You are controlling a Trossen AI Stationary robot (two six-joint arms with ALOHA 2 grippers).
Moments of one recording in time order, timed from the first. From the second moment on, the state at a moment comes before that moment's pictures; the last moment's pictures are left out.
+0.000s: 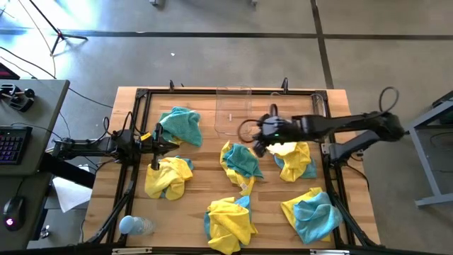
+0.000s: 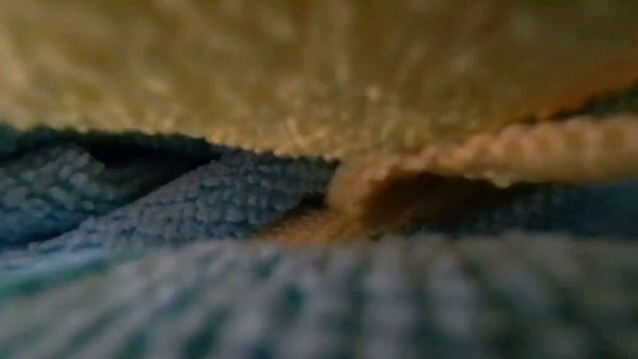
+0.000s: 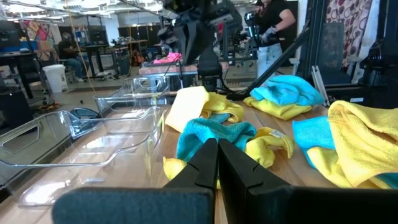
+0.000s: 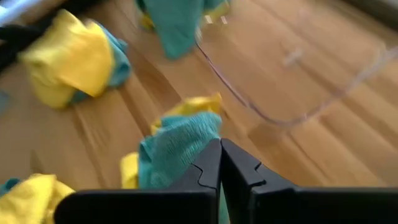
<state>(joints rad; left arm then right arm) 0.00 0.03 0.01 0.01 -0.04 0.08 0.01 1.36 1.12 -0.62 0.23 0.61</state>
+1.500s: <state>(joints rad) 0.00 0.03 0.01 0.01 -0.04 0.08 0.05 1.84 1.36 -0.68 0.13 0.81</state>
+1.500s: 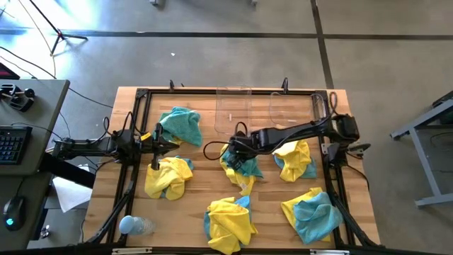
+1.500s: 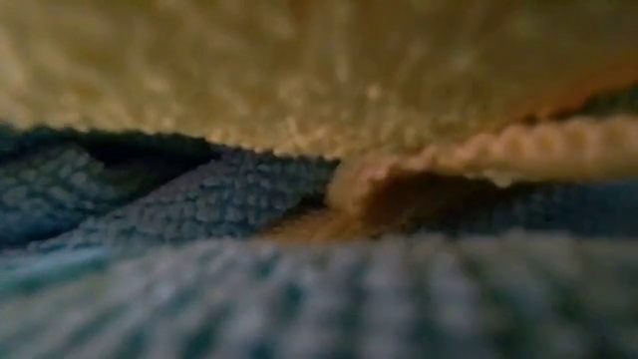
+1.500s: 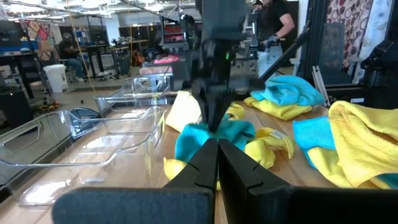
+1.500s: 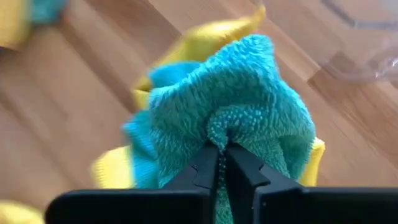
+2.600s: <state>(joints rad) -0.04 0.19 0.14 0.09 -0.24 -0.35 -0.17 1.20 1.66 -1.48 0.66 0.76</state>
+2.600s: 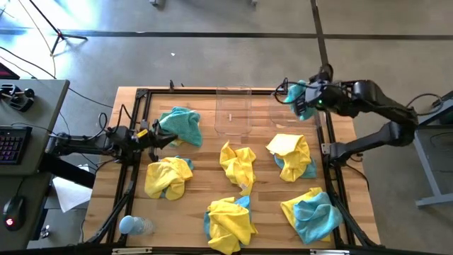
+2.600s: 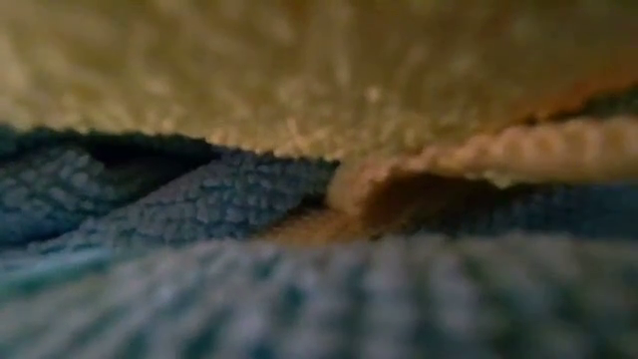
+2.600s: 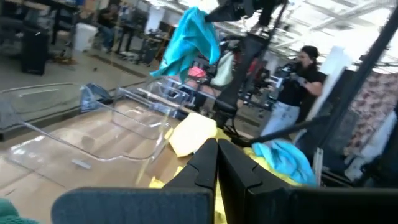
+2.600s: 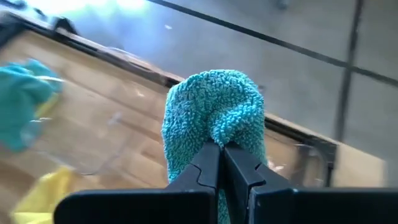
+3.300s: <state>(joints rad) -0.13 0.87 0.72 0.01 -0.44 -0.37 -0.57 1.18 1.52 -1.40 0.40 0.36</state>
